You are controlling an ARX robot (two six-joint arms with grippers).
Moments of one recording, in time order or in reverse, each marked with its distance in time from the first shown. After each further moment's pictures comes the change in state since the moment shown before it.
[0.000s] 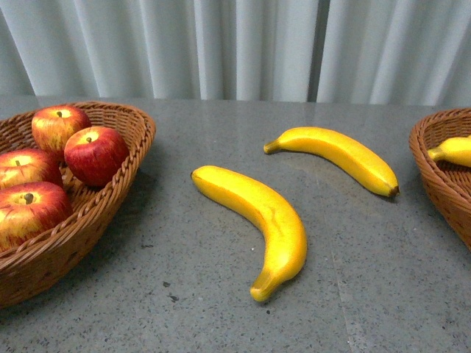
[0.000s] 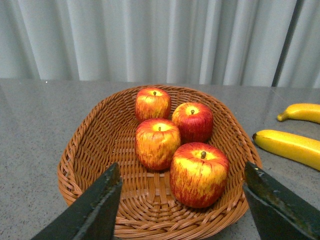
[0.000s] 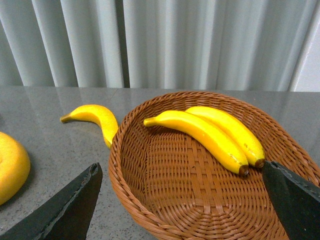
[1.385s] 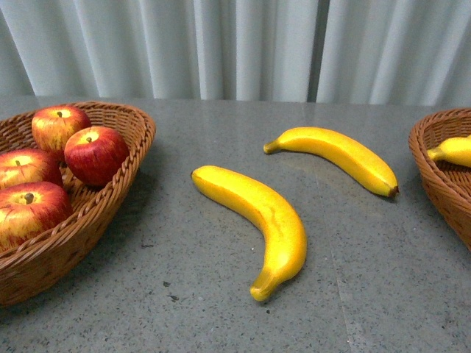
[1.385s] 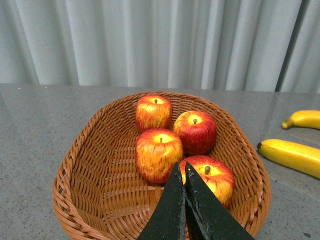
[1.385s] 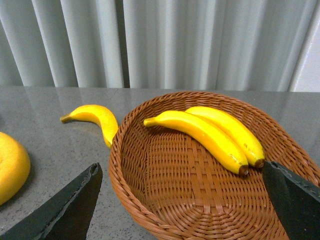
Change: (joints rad) left arm 0.000 0.289 -0.001 0.302 0.000 0.002; right arm 0.000 0.000 0.000 0.000 0.000 0.000
